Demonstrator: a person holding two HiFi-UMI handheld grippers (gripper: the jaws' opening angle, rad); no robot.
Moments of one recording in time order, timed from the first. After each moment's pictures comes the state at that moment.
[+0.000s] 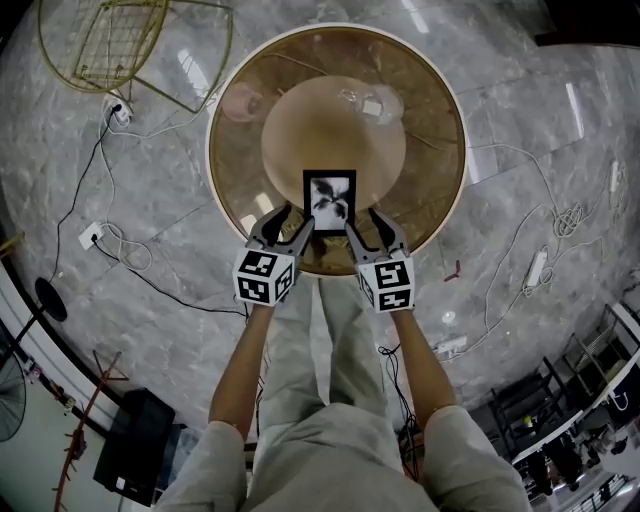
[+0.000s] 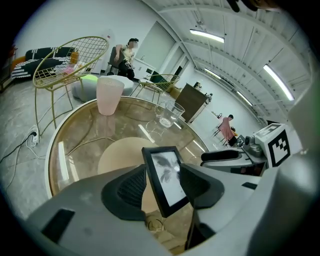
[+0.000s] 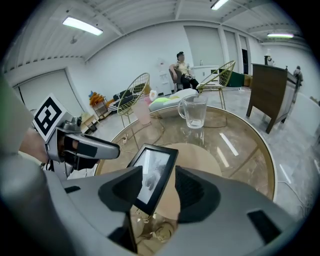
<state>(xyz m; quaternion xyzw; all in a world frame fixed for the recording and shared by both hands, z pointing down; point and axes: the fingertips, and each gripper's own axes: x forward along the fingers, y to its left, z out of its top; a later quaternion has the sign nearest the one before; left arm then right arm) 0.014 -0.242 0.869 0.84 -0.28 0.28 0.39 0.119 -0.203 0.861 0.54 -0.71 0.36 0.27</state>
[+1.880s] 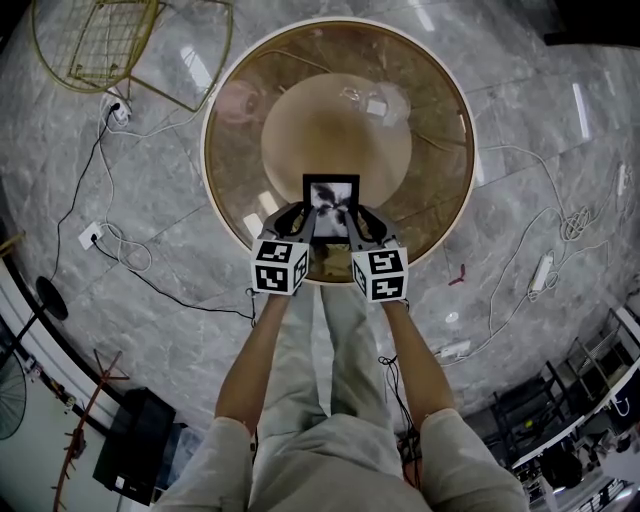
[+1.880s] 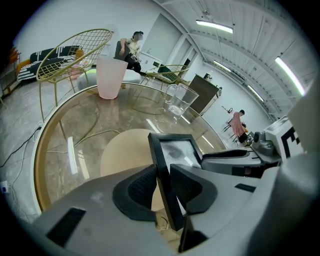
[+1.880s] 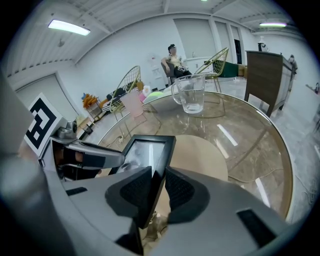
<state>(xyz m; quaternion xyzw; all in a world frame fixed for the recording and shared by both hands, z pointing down) 0.026 -0.245 0.920 0.80 -0.31 0.32 0.39 0.114 -0.215 0.908 0.55 -0.68 0.41 0.27</state>
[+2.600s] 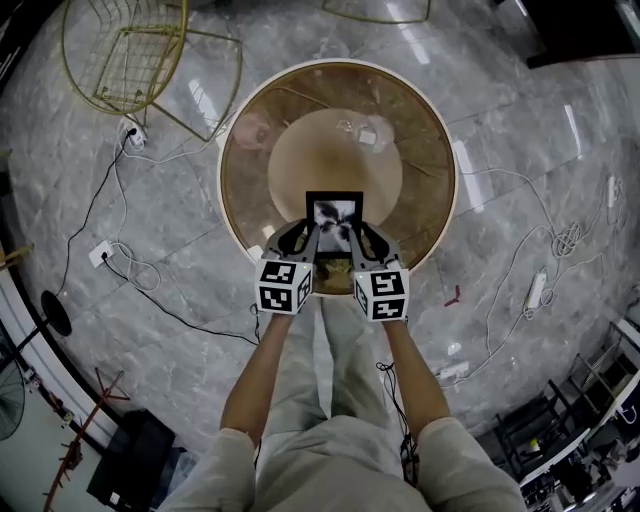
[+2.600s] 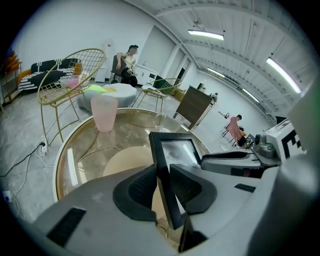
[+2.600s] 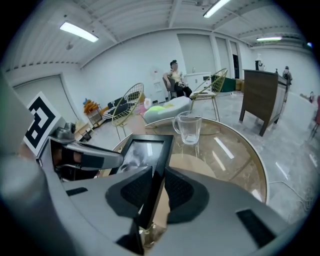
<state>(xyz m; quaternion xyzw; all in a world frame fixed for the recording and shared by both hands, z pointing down) 0.036 -0.262 0.843 0.83 -0.32 0.28 0.36 0.125 -0.231 0.831 0.58 -0.69 0.35 0.24</state>
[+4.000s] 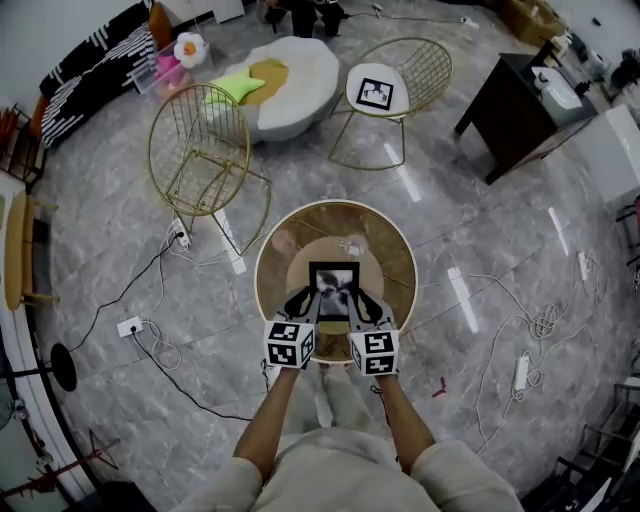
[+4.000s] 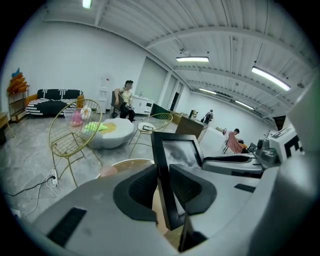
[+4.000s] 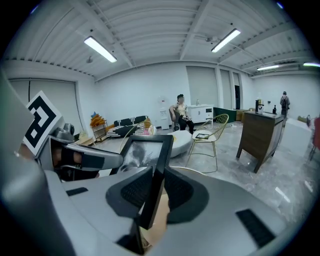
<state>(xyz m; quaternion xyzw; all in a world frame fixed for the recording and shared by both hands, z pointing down) 0.041 -0.298 0.618 0.87 -0.37 0.19 0.27 0.131 -0.265 0.607 0.62 -0.73 0.22 0.18</state>
